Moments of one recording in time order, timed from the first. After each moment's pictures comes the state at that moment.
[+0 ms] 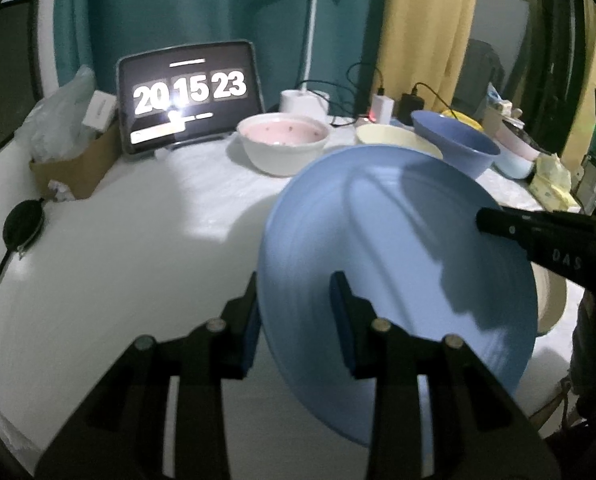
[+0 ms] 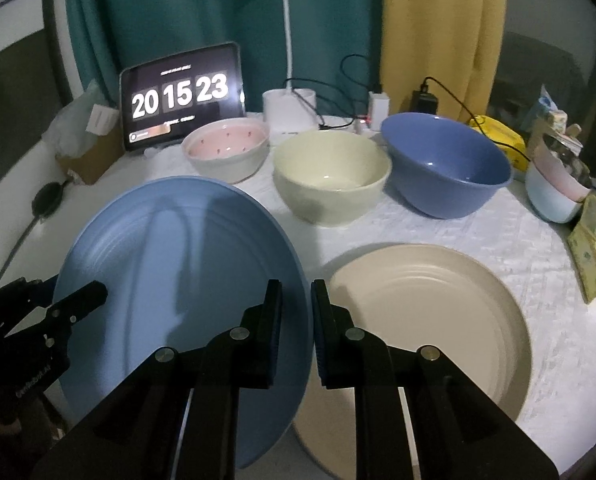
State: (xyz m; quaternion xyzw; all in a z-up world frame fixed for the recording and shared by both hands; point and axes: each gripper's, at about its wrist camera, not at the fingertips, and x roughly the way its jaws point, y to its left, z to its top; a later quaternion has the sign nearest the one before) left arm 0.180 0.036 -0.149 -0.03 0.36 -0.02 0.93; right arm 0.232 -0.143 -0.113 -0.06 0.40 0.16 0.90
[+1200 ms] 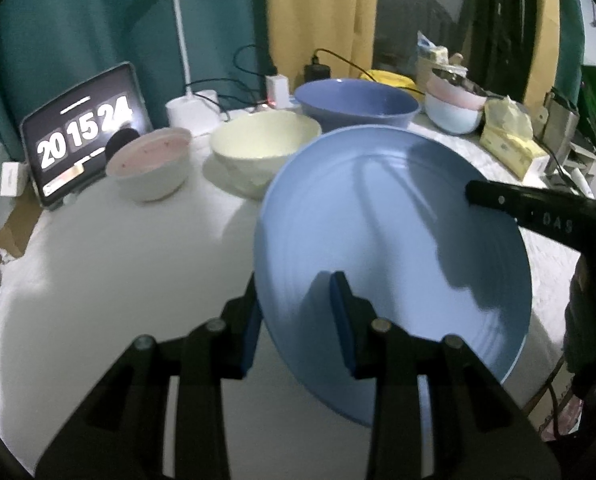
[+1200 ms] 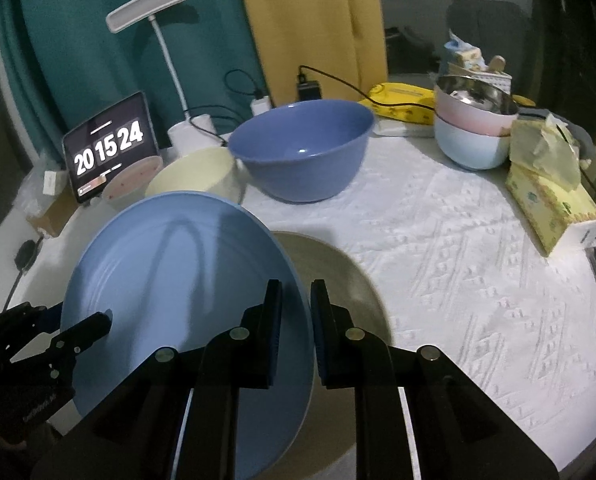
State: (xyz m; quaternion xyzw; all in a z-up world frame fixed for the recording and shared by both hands) left arm 0.212 -0.101 -0.149 0.05 0.39 -0.10 0.92; right arm 0.242 -0.289 -0.118 0.04 0.39 0.11 0.91
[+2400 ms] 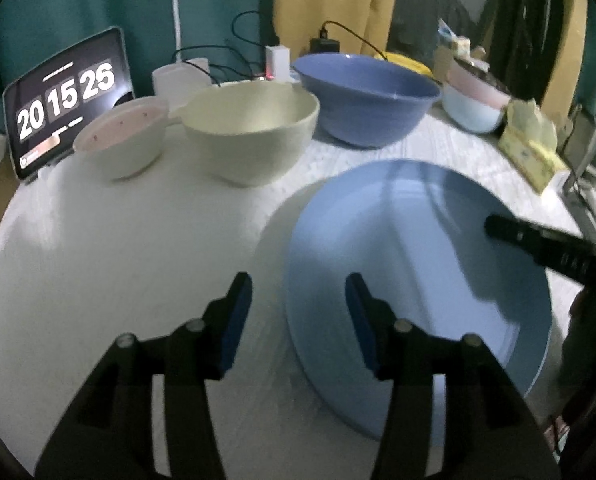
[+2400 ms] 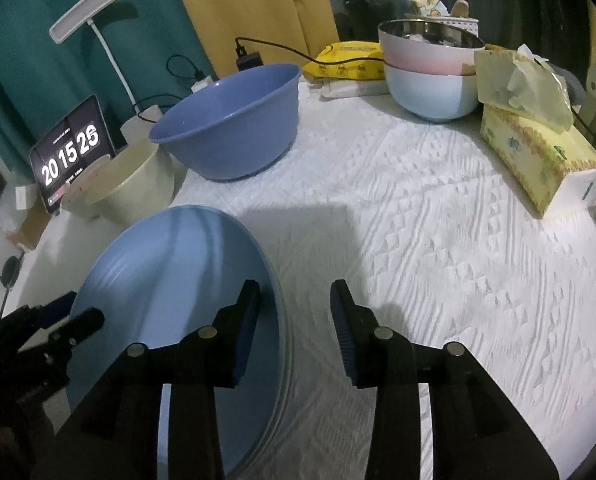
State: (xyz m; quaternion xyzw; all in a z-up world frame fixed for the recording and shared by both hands) left arm 0.250 -0.114 -0.174 0.00 0.42 -0.08 0.91; right arm 0.266 -0.339 -0.158 0.08 0.43 0.08 0.90
